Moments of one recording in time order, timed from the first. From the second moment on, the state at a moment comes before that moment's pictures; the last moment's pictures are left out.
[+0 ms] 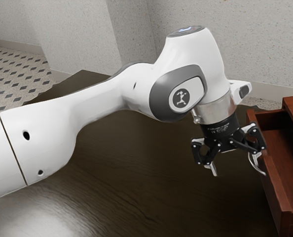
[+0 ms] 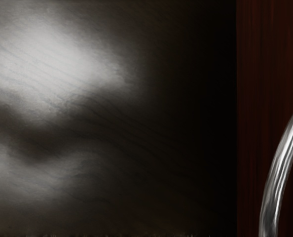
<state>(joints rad) -0.44 0.32 0.12 -1.37 -0.23 1.82 -0.86</state>
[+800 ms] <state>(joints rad) -0.41 0.15 0.16 -1.58 -0.19 1.79 -0.82</state>
